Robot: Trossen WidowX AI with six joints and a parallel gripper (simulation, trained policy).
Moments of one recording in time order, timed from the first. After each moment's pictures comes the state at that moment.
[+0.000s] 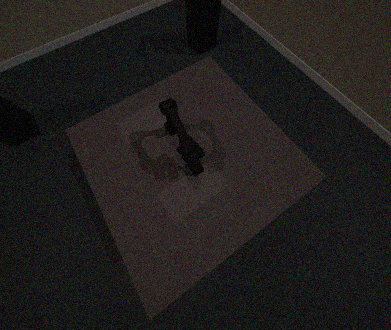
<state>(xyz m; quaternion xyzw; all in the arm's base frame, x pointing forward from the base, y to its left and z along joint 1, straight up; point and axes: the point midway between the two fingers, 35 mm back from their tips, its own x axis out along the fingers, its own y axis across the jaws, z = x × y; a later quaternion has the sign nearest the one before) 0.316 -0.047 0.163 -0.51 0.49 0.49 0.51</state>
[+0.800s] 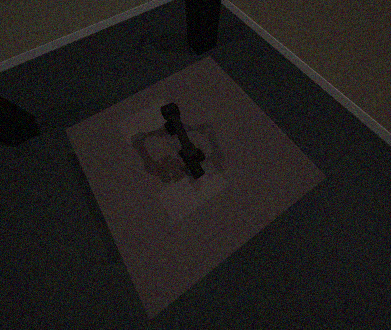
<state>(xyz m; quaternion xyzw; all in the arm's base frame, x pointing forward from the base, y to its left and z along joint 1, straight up) 0.323 -0.046 0.131 -0.49 0.50 0.51 0.50</state>
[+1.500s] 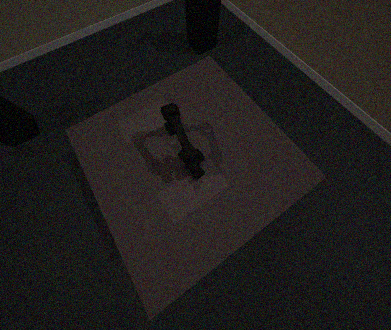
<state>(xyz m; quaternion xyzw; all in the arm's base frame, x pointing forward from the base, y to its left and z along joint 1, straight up) 0.323 -0.047 0.104 -0.50 0.48 0.53 0.48</state>
